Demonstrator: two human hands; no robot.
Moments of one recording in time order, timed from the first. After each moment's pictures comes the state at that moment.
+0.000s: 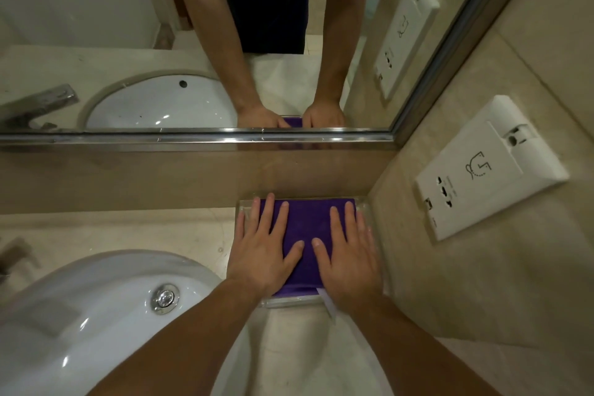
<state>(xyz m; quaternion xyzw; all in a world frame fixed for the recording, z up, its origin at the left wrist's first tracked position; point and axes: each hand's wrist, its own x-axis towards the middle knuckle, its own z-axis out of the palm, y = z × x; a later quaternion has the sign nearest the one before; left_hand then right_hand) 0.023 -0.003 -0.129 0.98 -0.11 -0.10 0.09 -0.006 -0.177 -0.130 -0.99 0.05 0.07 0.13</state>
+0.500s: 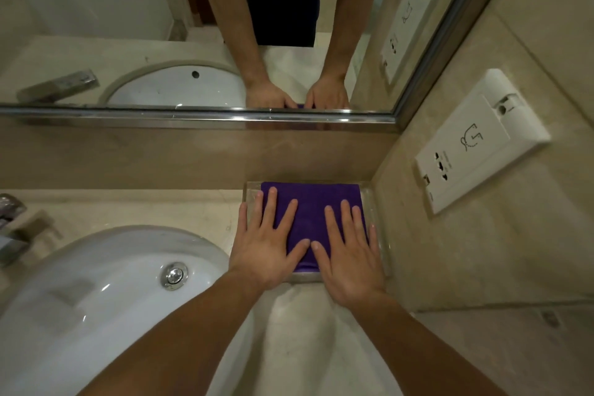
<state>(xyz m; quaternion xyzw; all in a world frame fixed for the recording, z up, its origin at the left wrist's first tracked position) -0.011 -0.001 -0.125 0.99 -0.12 -0.10 0.06 -0.044 -0.181 -0.128 -0.99 -0.03 0.08 0.09</state>
